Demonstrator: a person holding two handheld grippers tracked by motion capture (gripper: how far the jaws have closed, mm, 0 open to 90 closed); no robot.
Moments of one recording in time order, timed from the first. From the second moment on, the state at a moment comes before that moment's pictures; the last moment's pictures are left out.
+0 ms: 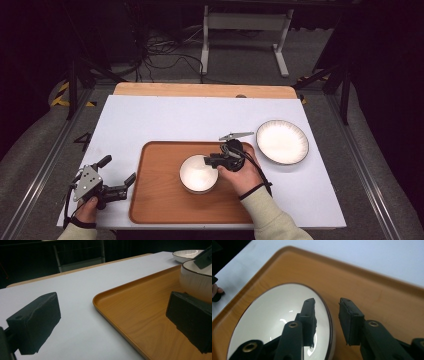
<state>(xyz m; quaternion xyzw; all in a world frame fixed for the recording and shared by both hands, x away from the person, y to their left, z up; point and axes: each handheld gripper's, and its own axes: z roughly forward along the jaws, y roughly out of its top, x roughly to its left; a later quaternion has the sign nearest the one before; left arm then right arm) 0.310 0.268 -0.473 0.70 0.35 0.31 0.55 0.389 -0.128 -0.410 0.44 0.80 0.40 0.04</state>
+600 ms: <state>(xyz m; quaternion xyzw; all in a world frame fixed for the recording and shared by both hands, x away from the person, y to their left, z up) 0.309 0.268 -0.473 0.69 0.35 0.31 0.55 0.378 -0.138 -0.401 0.32 0.79 0.49 0.17</state>
